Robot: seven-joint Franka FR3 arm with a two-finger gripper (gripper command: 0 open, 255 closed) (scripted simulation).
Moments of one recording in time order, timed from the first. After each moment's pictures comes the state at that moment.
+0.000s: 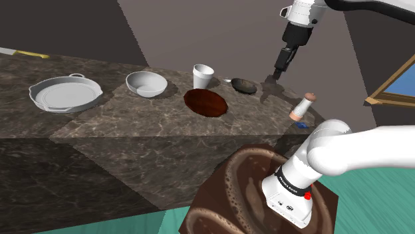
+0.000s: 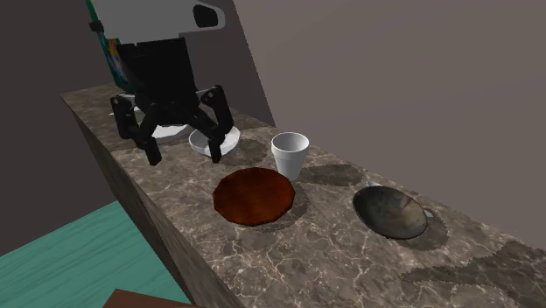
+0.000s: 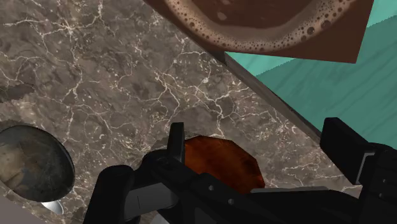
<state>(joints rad) 0.00 -0.83 -0.01 -2.35 -0.12 1.43 -0.13</state>
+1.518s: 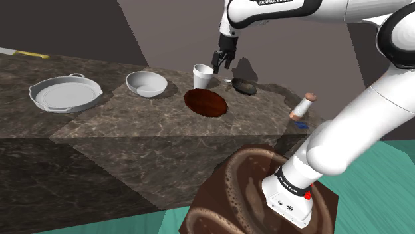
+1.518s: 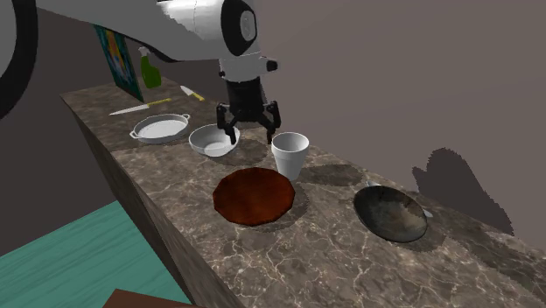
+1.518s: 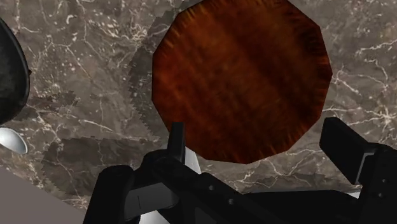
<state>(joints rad) -0.02 -0.08 -0.06 -2.03 -0.11 1.89 -0.09</state>
